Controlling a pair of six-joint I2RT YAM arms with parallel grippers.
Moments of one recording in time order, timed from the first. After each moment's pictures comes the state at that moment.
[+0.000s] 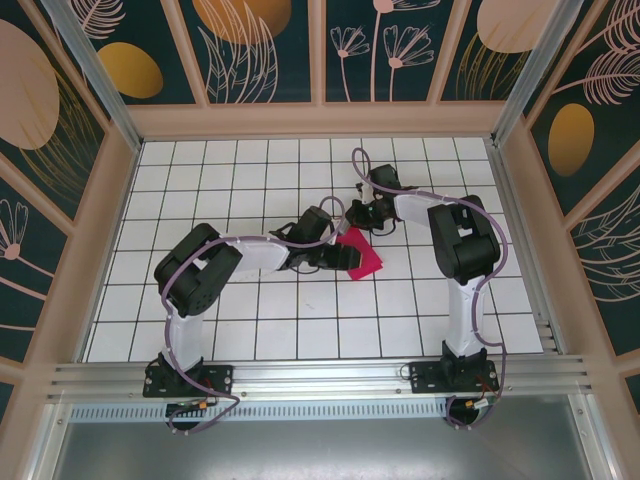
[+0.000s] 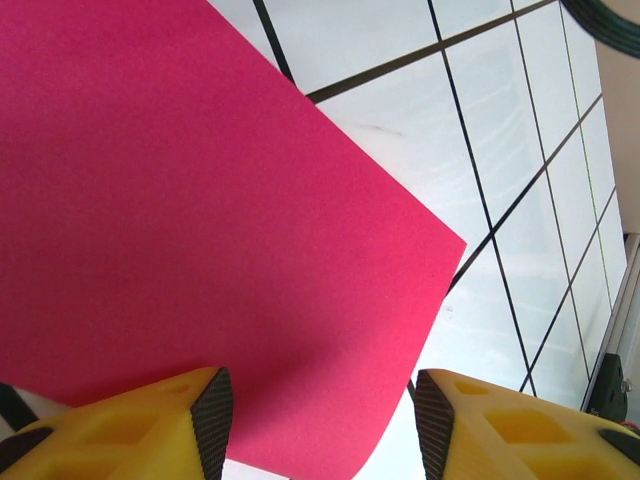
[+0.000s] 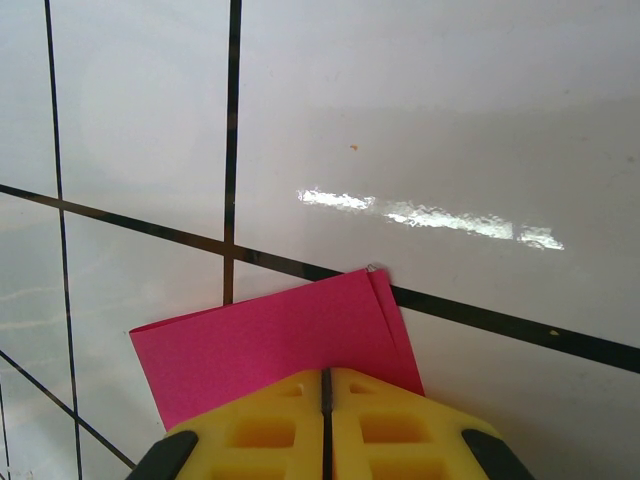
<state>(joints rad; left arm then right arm) -0.77 1.98 1.08 0.10 0.51 -0.66 0.37 2.08 1.31 -0.31 -0.47 0.41</state>
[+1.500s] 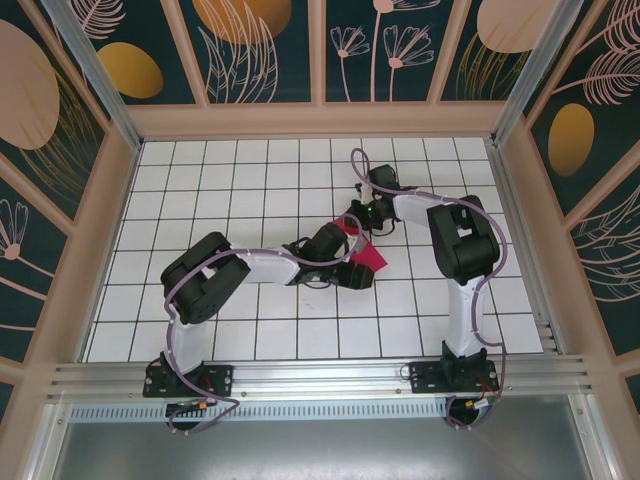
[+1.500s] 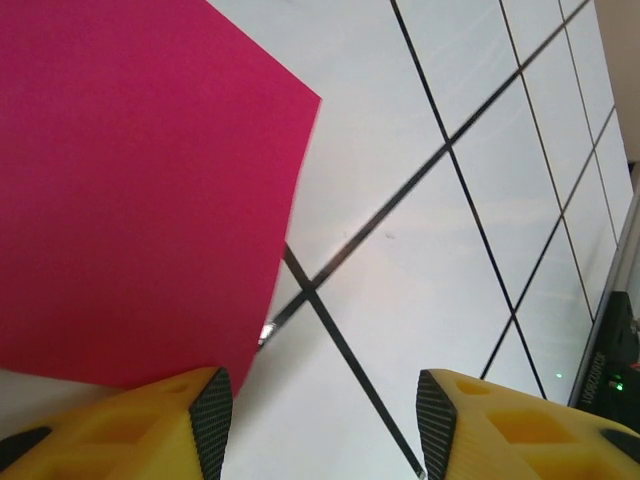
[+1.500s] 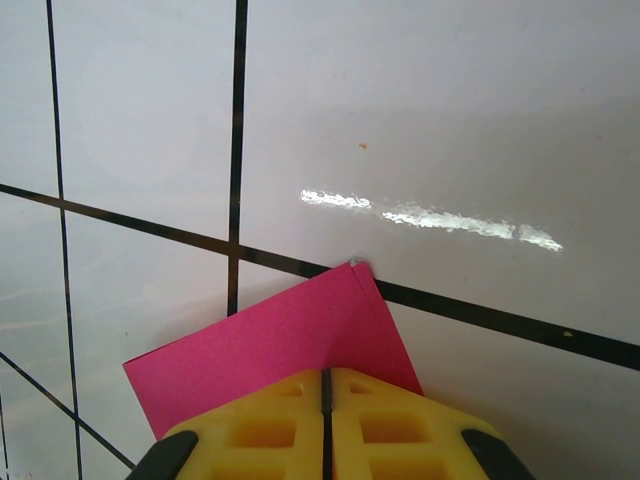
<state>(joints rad) -0.90 1.98 1.05 0.13 0.47 -0.65 0.38 2.08 1.31 -0.30 -0.46 0.42</state>
